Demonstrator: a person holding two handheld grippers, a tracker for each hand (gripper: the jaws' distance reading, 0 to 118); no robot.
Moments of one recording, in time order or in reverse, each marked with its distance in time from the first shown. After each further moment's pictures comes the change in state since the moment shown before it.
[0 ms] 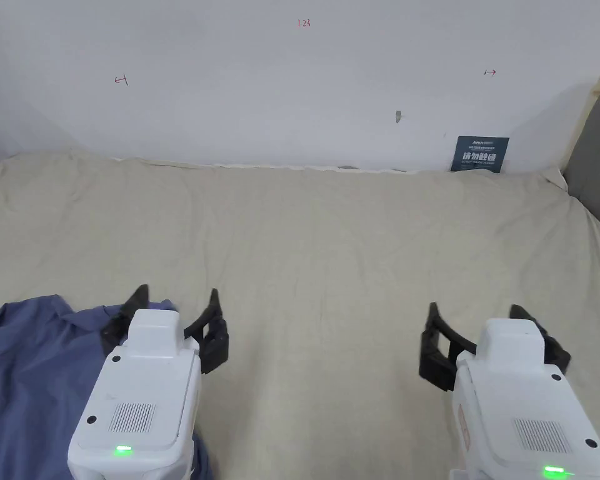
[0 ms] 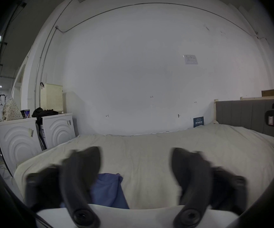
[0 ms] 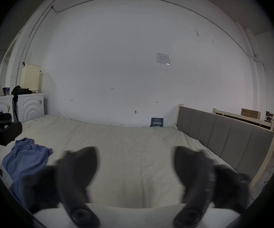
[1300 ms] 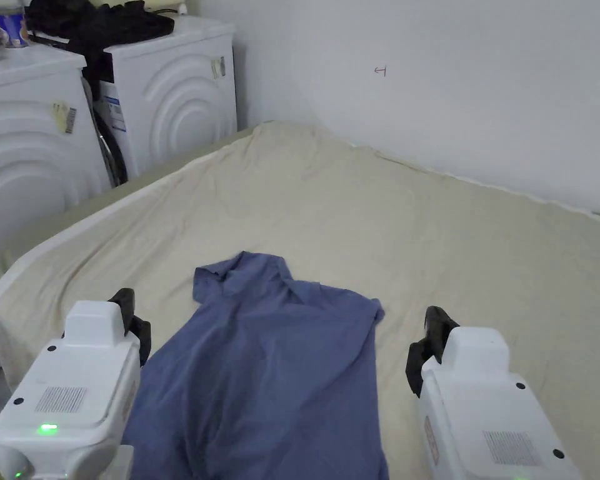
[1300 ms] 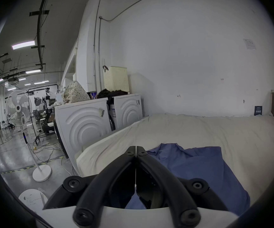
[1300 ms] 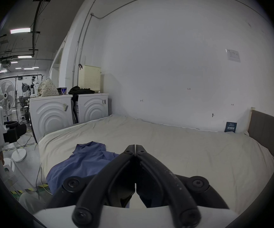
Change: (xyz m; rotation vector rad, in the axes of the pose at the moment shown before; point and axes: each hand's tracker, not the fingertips) left arm -0.268 -0.034 0.083 -0.207 0.534 0.018; right arm -0.259 0.024 -0.030 0.011 0.604 0.043
